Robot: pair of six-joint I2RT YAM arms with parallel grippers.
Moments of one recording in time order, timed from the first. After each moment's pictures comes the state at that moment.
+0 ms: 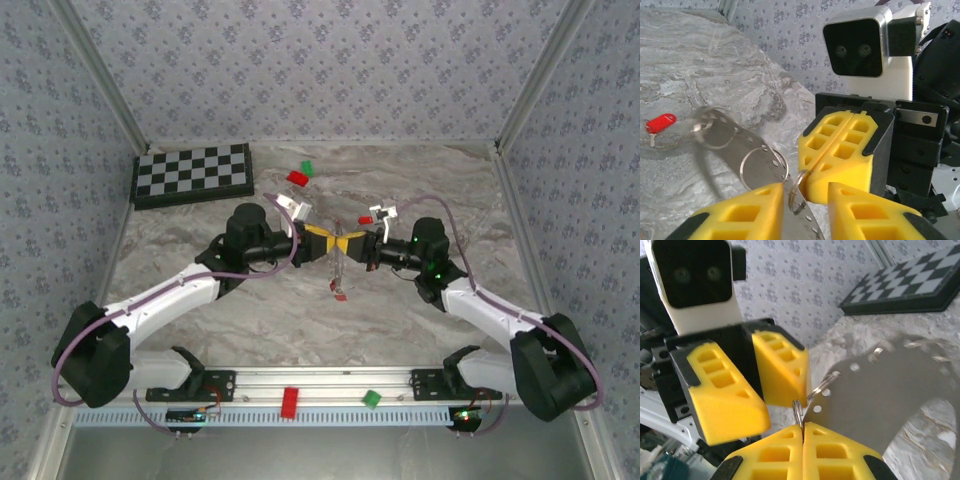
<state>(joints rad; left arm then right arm) -0.69 1.26 0.79 0.23 0.56 -0.46 0.48 1.18 0.54 0.54 -0.79 0.59</state>
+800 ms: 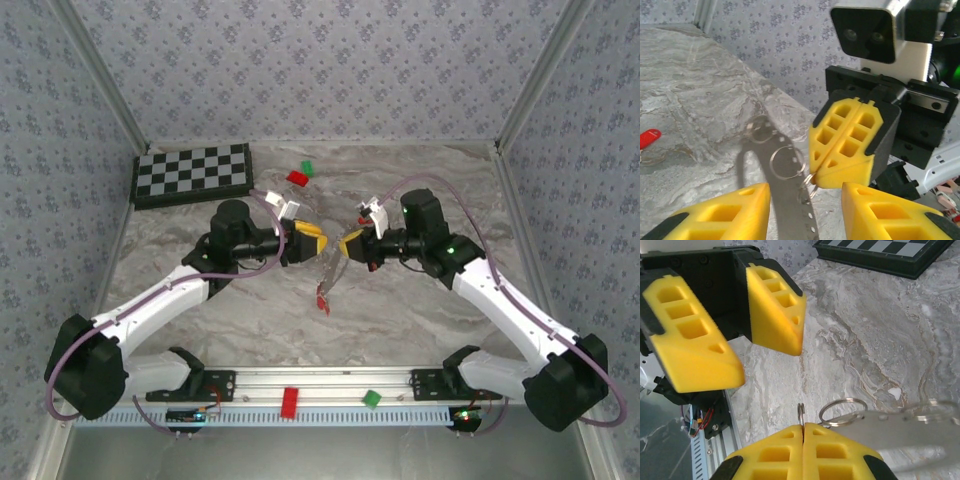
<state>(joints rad) -0.62 1.20 0.78 0.24 0.73 -0.43 0.53 1.14 0.95 -0.37 -0.68 0.08</state>
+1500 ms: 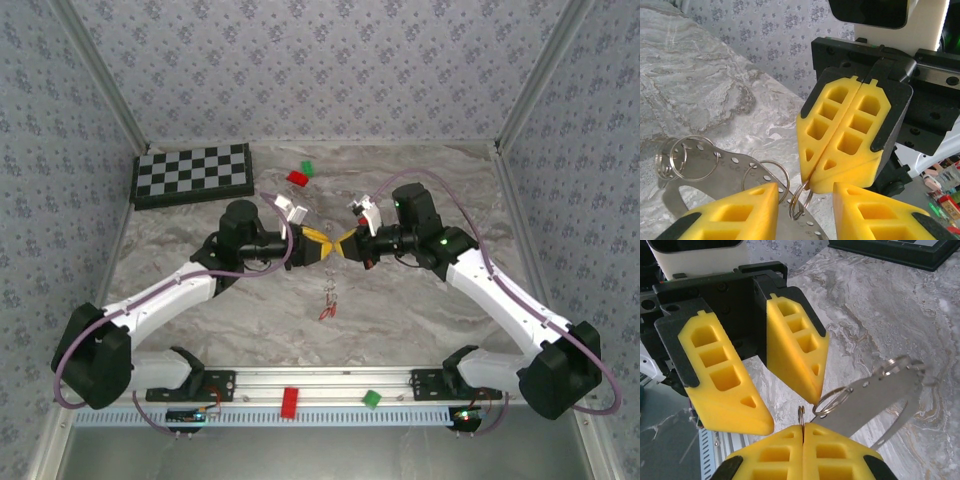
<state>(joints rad) -0.64 1.26 0.78 0.25 0.78 -0.41 0.55 1.20 1.01 -0.41 -0.72 0.05</state>
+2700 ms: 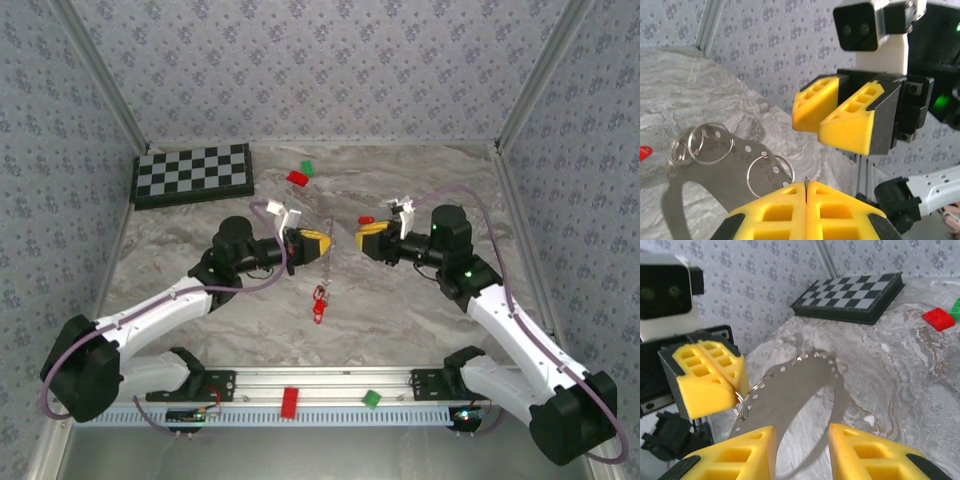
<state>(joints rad) -0.72 1.17 0.67 0.46 0.57 -0.51 0.42 0.94 0.72 -0.04 -0.65 0.30</state>
